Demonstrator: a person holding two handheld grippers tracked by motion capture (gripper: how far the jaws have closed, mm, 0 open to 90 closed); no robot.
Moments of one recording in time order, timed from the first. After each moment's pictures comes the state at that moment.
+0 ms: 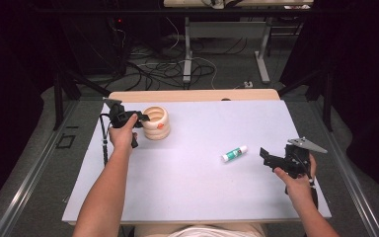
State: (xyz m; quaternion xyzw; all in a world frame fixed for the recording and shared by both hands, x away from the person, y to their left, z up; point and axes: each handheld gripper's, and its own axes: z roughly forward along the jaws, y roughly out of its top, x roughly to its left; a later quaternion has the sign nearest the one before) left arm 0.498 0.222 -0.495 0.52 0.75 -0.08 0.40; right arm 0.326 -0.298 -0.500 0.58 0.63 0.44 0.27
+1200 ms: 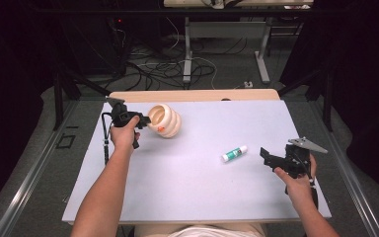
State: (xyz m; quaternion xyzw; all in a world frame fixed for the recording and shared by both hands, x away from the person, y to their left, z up) left arm 0.491 0.212 -0.484 0.55 0.73 -0.08 0.39; right arm 0.325 -0.299 -0.498 0.58 0.63 0.44 0.27
